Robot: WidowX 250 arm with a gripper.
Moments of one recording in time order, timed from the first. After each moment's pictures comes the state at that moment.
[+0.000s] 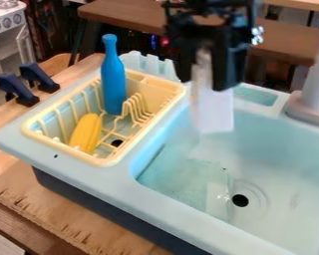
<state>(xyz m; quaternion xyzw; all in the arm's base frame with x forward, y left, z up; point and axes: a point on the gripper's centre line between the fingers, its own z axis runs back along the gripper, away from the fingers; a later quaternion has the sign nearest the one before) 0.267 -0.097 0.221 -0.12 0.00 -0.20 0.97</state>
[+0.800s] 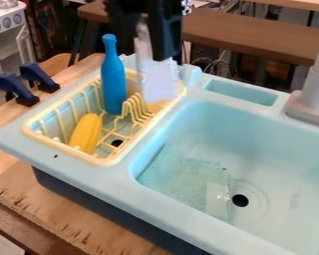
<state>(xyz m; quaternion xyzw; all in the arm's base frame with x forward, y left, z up) 0.273 -0.031 0.231 -0.10 -0.04 -0.12 0.99</state>
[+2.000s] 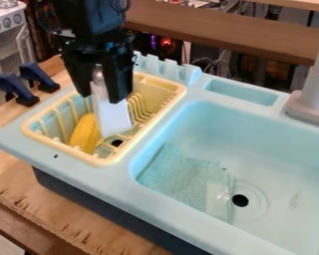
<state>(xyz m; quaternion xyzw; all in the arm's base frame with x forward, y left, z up) 0.265 0.018 0.178 -0.08 -0.04 -0.03 1.00</state>
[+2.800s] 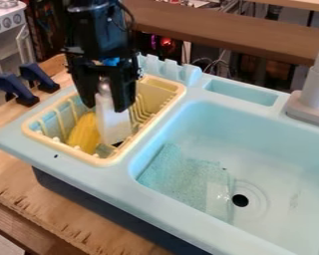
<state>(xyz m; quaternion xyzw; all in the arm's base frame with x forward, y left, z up) 0.283 0.028 0.152 -0.09 -0.01 0.01 1.00</state>
